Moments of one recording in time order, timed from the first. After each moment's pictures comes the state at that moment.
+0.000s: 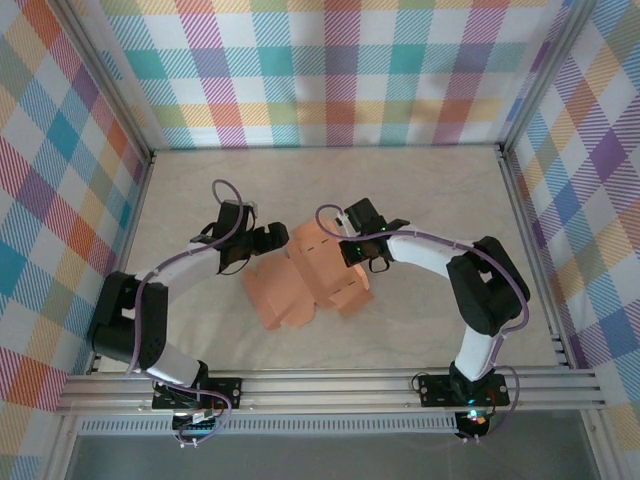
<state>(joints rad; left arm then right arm) -0.30 1.54 0.86 -0.15 0.18 -0.56 0.62 1.78 1.13 -0.37 -0.03 0.13</state>
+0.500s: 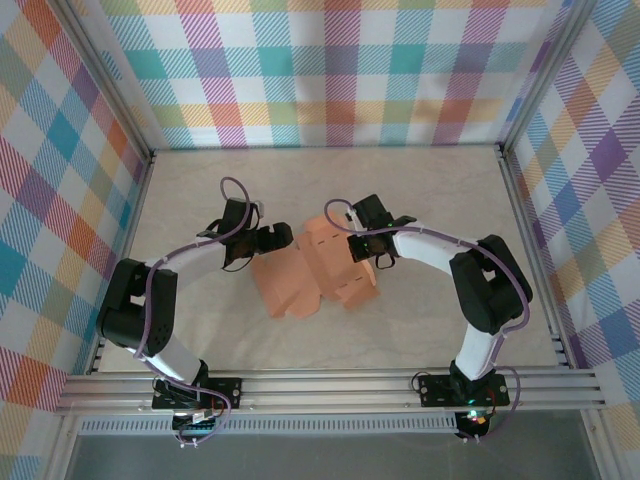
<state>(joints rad) -0.30 1.60 0.89 -0.14 0.20 -0.53 0.58 1.78 1.13 -0.39 0.06 0.15</state>
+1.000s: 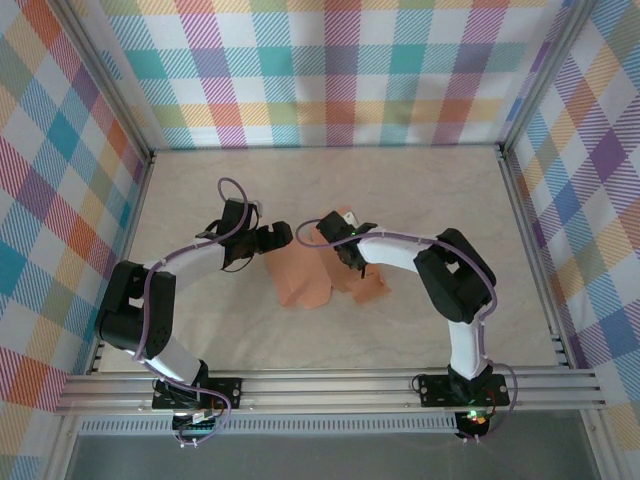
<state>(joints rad) -0.30 1.59 0.88 -0.13 0.20 -0.56 0.76 1.97 1.28 -0.54 0.64 0.15</state>
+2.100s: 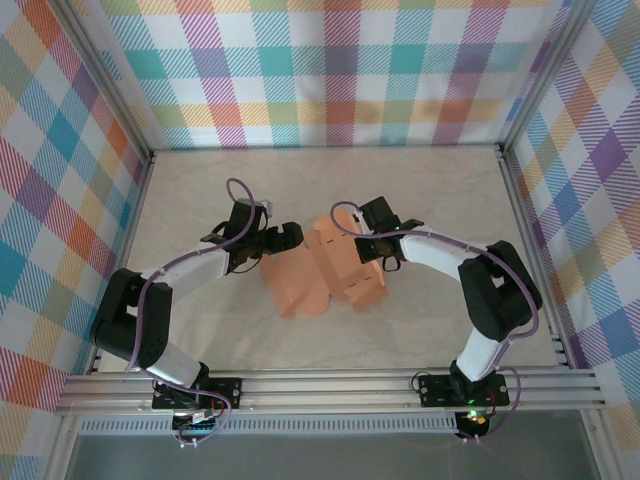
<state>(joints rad) -0.39 1.53 0.88 -0.13 0.19 -0.59 0.56 1.72 1.06 -0.37 0.07 0.12</state>
